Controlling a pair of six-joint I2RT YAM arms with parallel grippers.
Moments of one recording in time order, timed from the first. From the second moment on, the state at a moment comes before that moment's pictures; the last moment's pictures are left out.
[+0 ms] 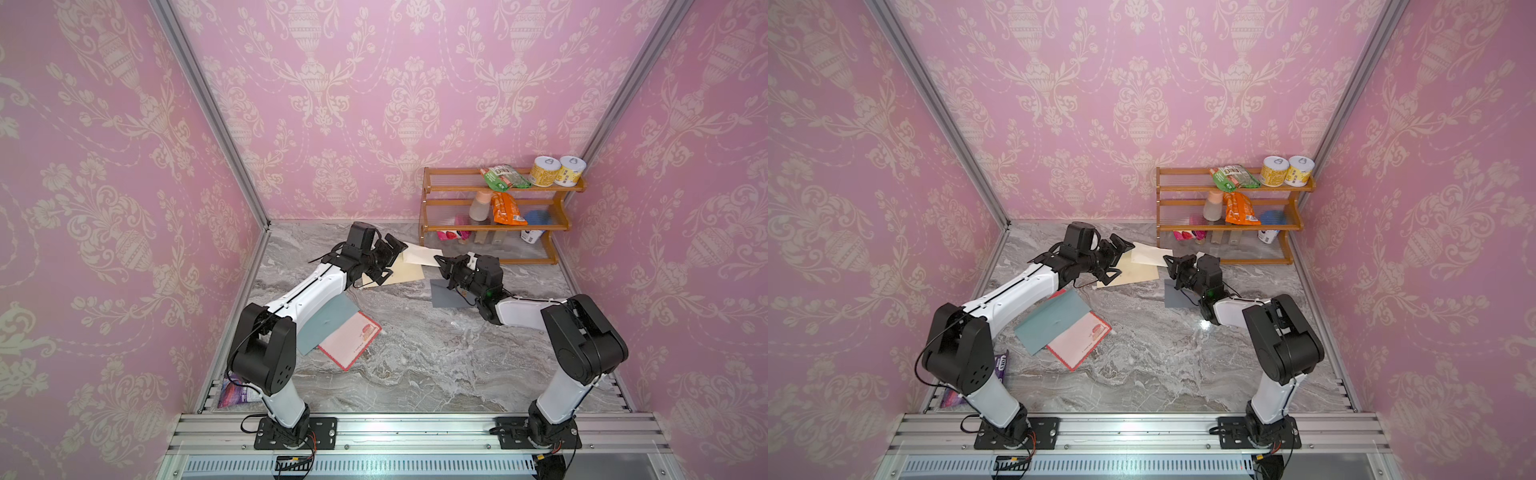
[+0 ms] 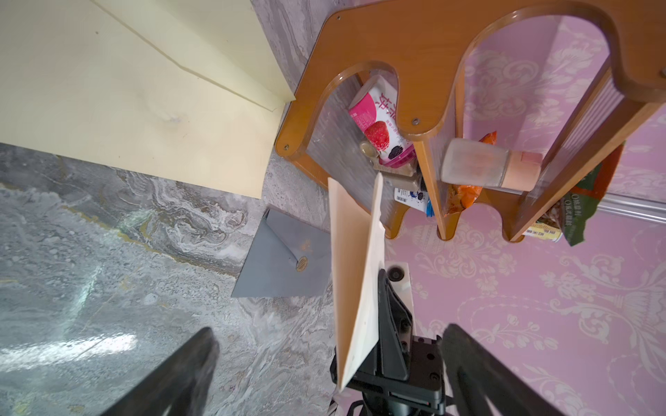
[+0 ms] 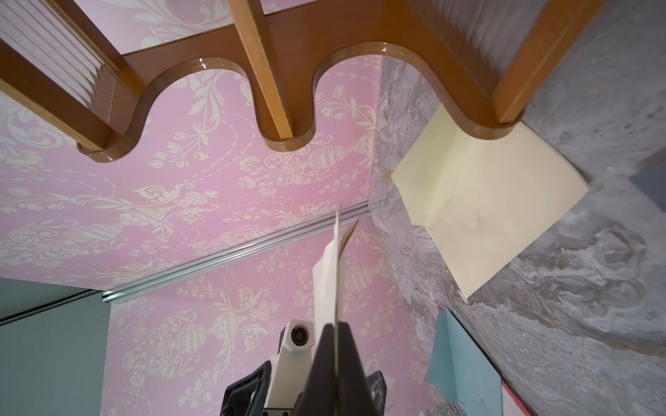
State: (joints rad) left arm -0.42 1.68 1.31 -0.27 0.32 -1.33; right arm 0.37 1.75 0.82 0.79 -0.24 1.79
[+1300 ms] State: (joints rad) left arm -0.47 1.68 1.17 -0.03 -0.06 -1.44; right arm 0.58 1.91 1.00 0.90 0.10 1.97
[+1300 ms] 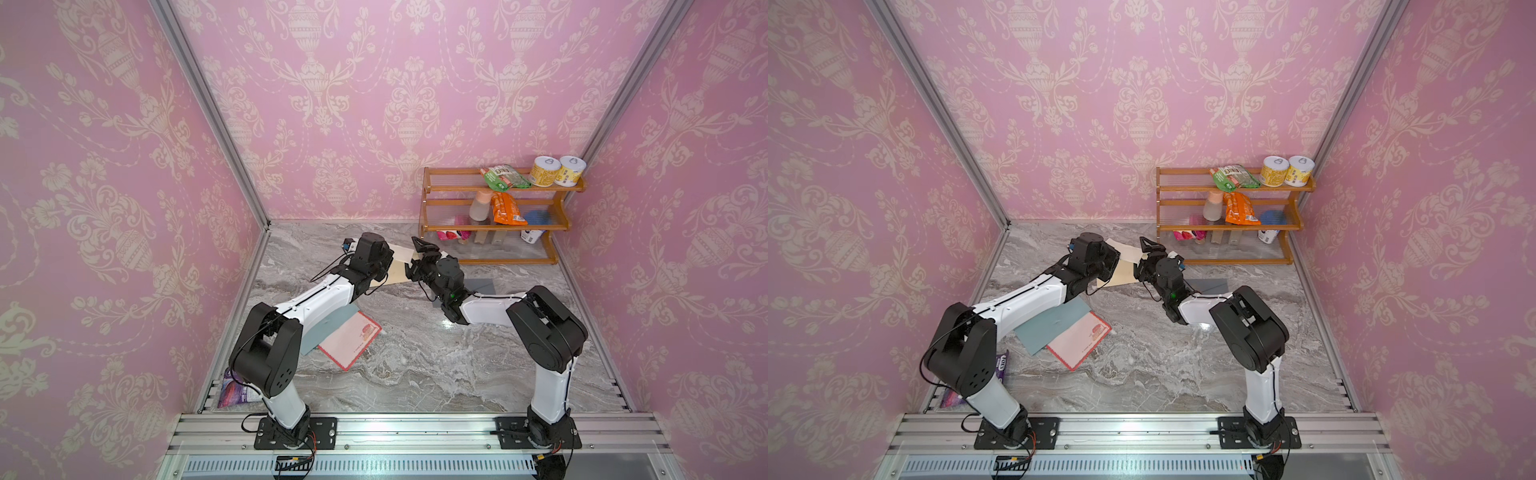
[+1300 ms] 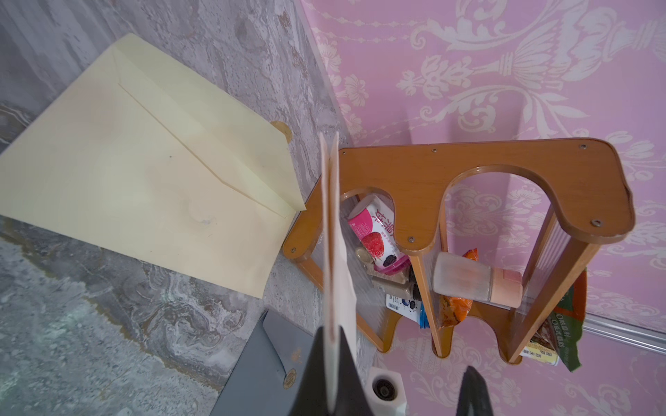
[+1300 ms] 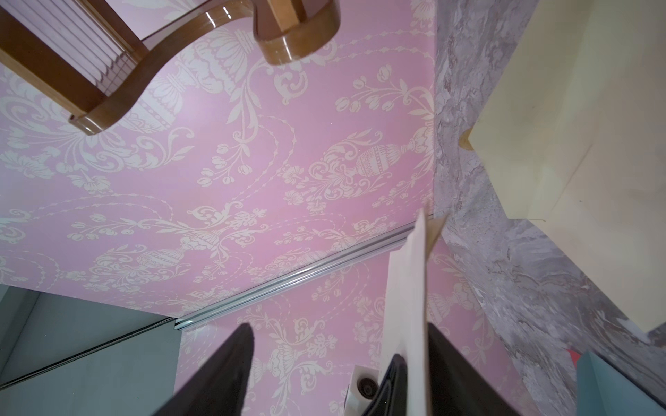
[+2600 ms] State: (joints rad) left arm -0.37 1.79 1.36 -0.21 0.88 -0.80; right arm 0.31 1.91 1.04 0.76 -0.91 1.53
